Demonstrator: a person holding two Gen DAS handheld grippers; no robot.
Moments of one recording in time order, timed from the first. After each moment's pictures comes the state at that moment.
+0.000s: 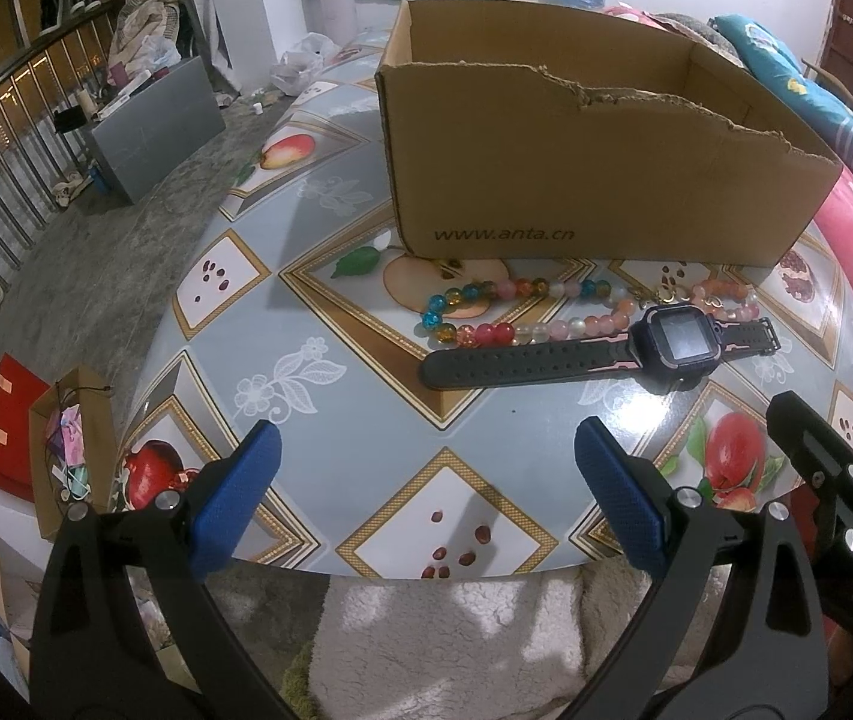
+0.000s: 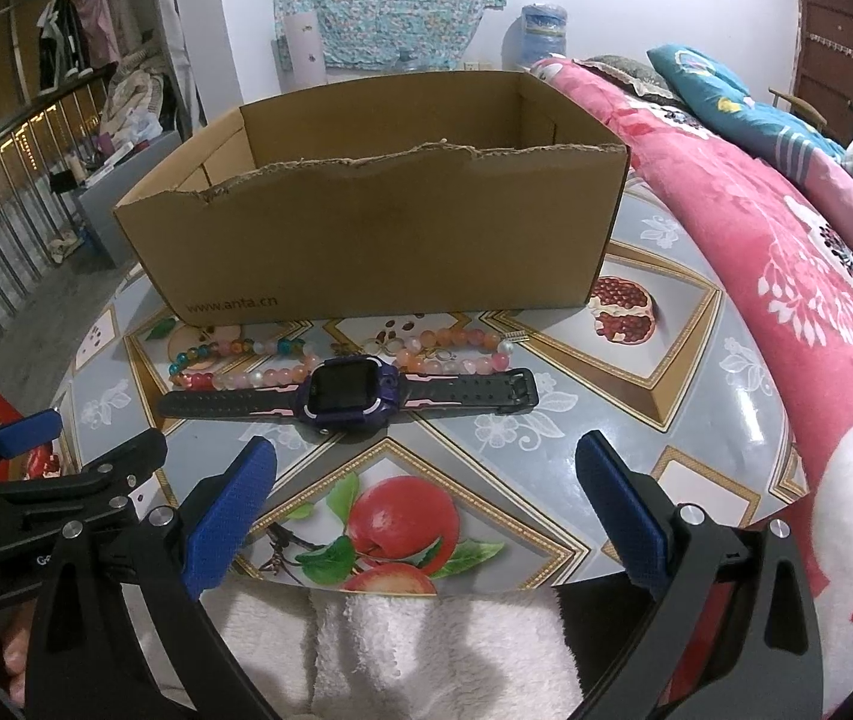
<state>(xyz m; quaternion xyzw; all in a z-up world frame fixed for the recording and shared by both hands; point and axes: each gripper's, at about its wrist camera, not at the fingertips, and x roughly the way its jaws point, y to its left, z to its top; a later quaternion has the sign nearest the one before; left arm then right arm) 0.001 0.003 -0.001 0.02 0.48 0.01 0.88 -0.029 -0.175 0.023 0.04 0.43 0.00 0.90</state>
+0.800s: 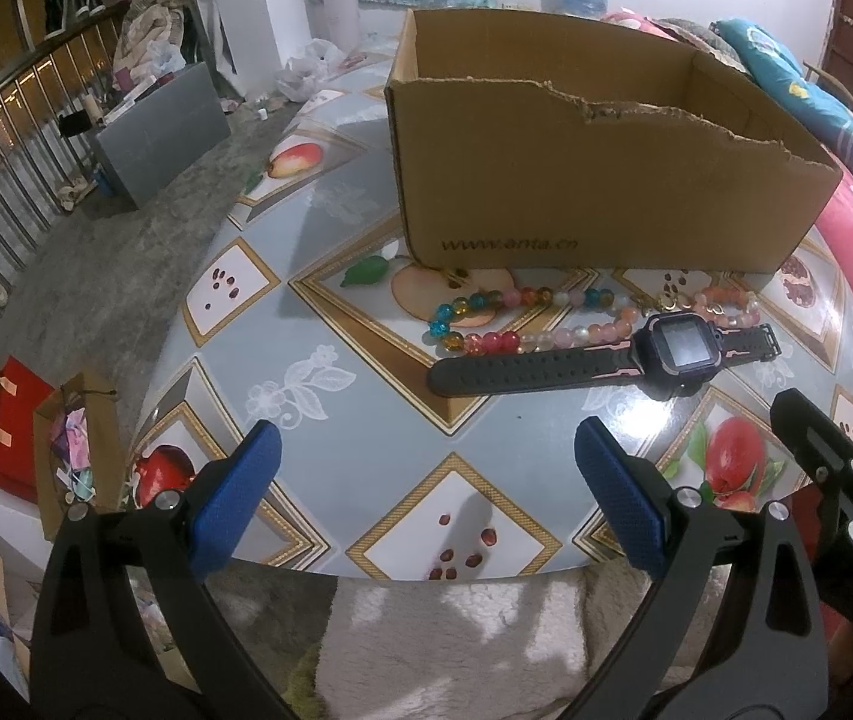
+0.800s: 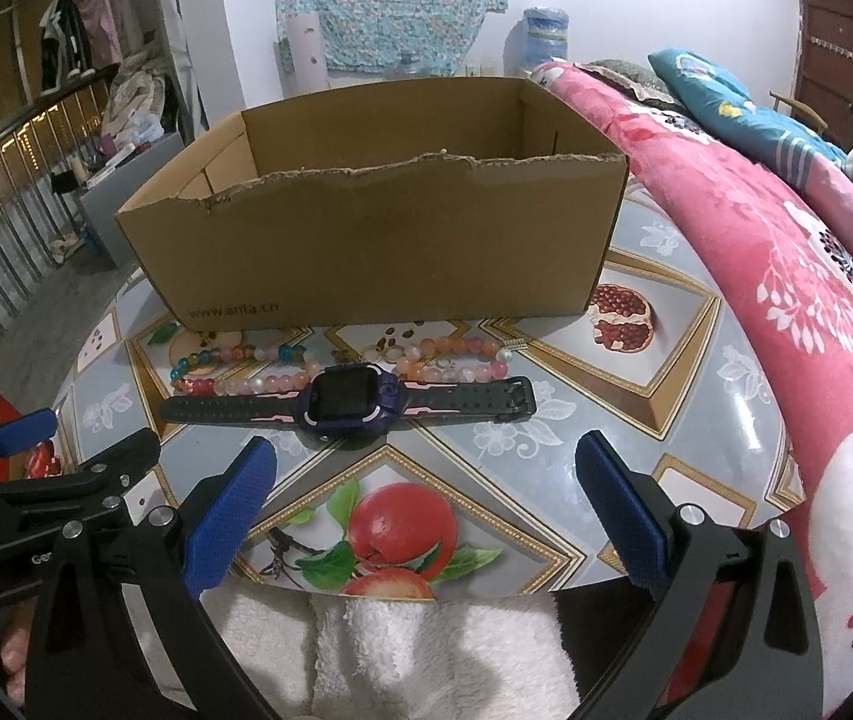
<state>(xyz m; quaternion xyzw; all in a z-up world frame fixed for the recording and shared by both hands) 0.000 0.005 0.007 0.02 0.48 0.01 0.88 -0.027 -0.175 0.028 0.04 0.42 0.00 0.90</state>
